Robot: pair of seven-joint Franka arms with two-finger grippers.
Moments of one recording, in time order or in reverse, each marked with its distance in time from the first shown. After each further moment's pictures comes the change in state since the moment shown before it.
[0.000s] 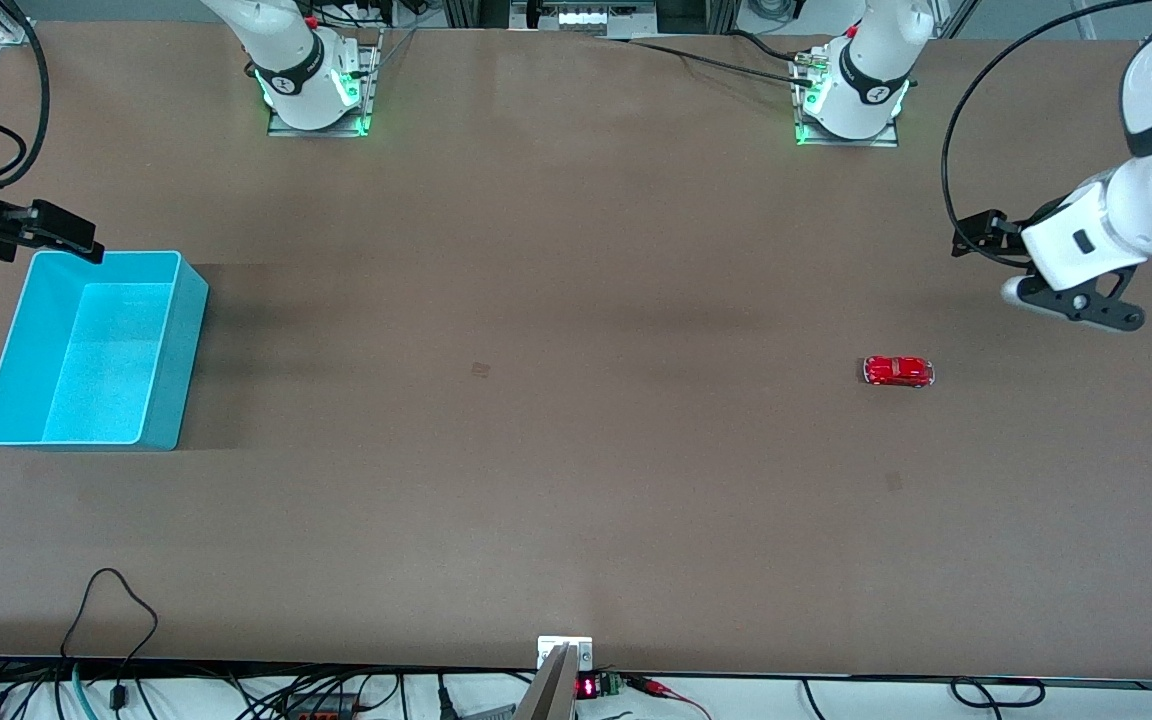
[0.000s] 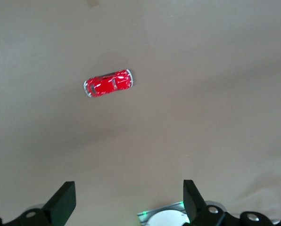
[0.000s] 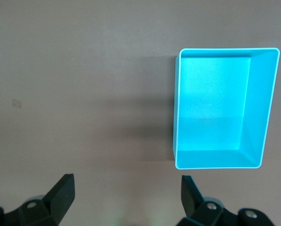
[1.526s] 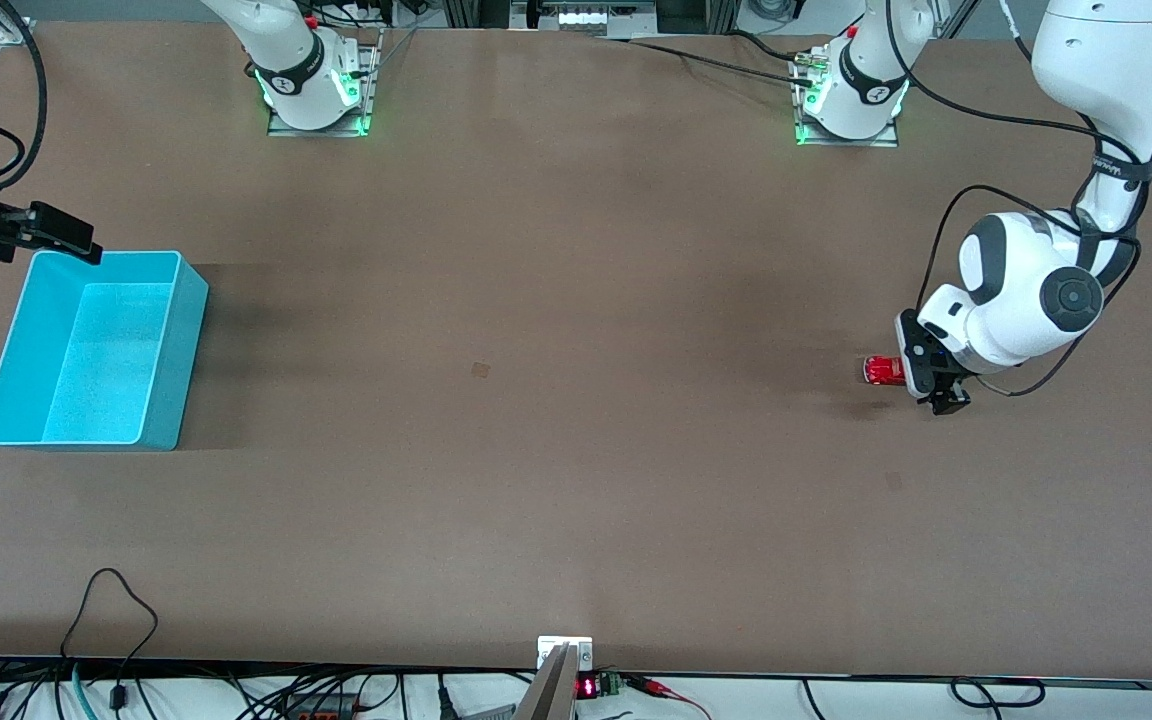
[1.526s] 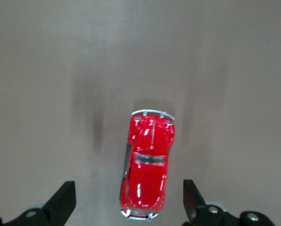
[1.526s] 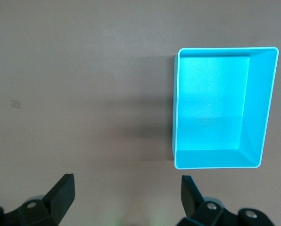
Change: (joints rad) left arm 0.071 0.300 -0.002 -0.397 0.003 0.910 1.208; right arm -0.001 0.000 -0.004 0.000 0.000 0.000 -0.001
